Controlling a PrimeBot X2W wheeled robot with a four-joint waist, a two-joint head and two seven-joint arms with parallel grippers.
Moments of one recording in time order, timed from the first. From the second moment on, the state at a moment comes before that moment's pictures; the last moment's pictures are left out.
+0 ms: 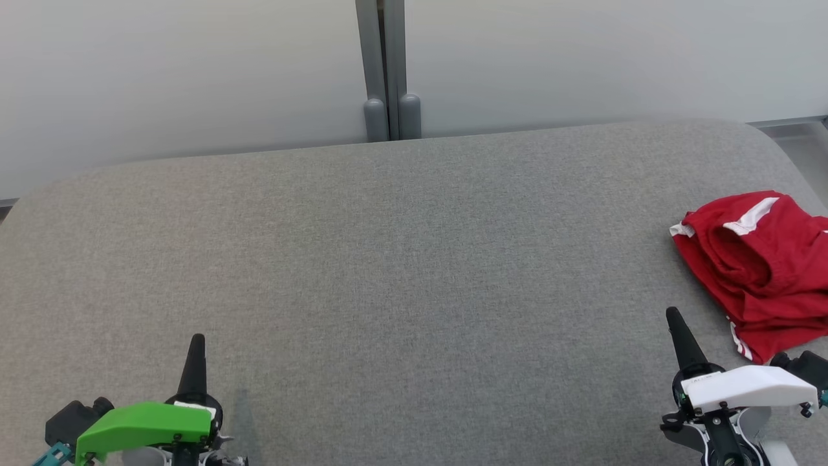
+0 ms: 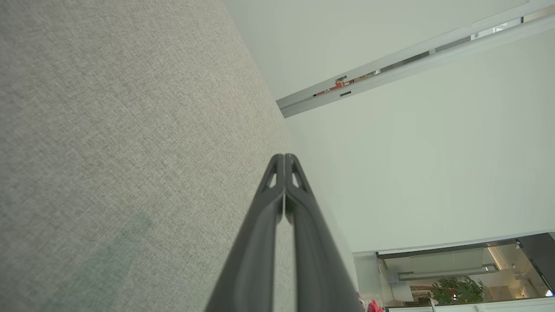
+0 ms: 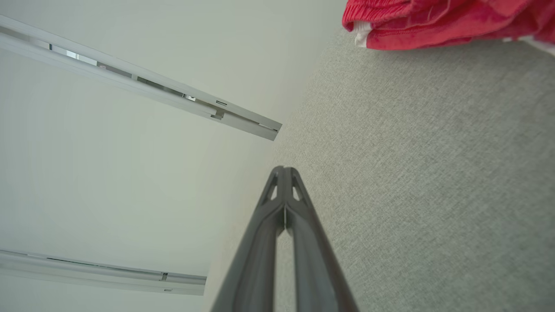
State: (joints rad) left arm -0.04 0.05 0.02 0.27 -1.24 -0.10 0.00; right arm -0.09 -0.04 -0.08 0.30 1.19 0.13 0.00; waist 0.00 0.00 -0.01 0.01
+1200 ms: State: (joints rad) left arm -0.08 0.05 0.08 0.25 -1.50 -0.12 0.08; right arm -0.10 -0.05 -0.10 0.26 1.49 0.13 0.08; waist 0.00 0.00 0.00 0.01
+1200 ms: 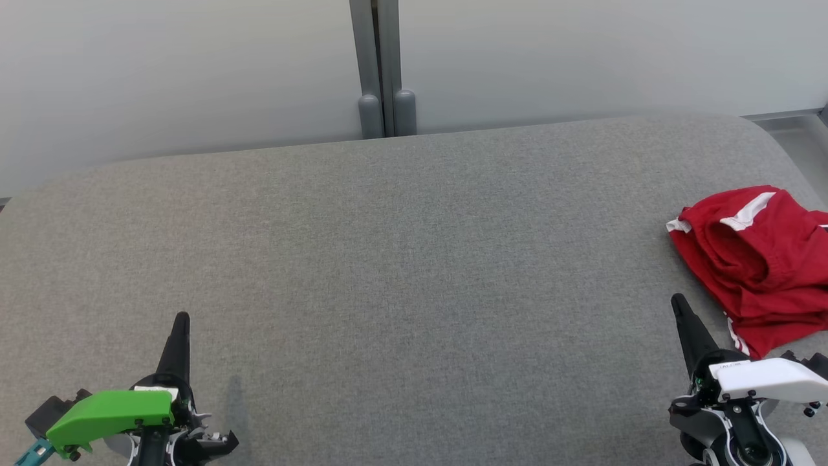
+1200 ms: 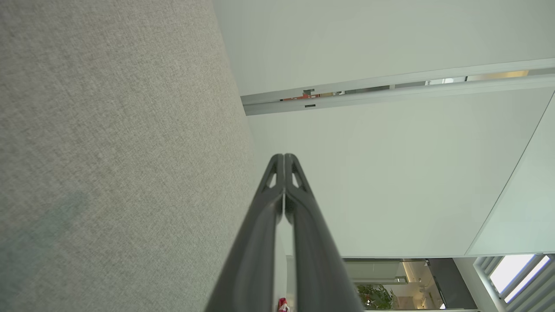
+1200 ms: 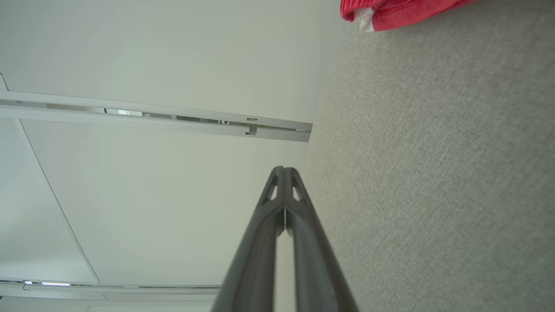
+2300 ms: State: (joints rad) left arm -0.10 0.05 0.11 0.25 -1.62 -0.13 0.11; right arm -0.10 -0.05 -0.11 0.25 1.61 0.13 0.11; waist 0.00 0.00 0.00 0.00
